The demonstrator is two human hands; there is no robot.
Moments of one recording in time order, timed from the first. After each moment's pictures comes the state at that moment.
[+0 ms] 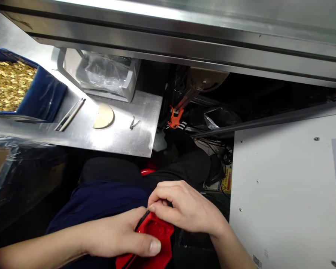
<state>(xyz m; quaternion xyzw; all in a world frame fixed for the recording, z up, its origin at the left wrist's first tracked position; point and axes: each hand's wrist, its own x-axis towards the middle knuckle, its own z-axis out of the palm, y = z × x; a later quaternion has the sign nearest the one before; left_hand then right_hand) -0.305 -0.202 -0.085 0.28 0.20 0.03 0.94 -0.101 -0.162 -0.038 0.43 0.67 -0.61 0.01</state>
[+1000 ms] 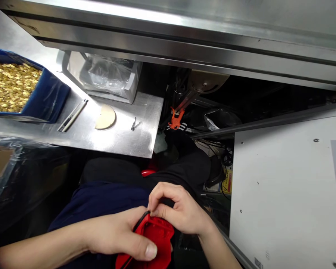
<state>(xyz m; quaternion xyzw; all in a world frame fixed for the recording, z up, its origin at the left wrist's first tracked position) -0.308 -0.204 -0.090 0.21 0.18 0.02 0.96 -0.103 -0.193 -0.071 0.42 0.54 -0.70 -0.22</state>
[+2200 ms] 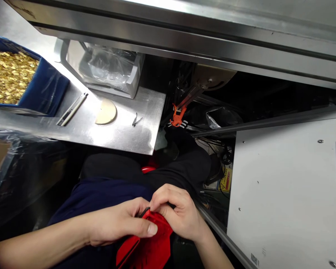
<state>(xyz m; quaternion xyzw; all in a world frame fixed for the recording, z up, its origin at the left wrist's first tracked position) -0.309 -0.211 -0.093 0.09 0.23 0.07 0.97 -0.103 -0.217 -0.081 0.44 0.60 -0.61 -0.28</state>
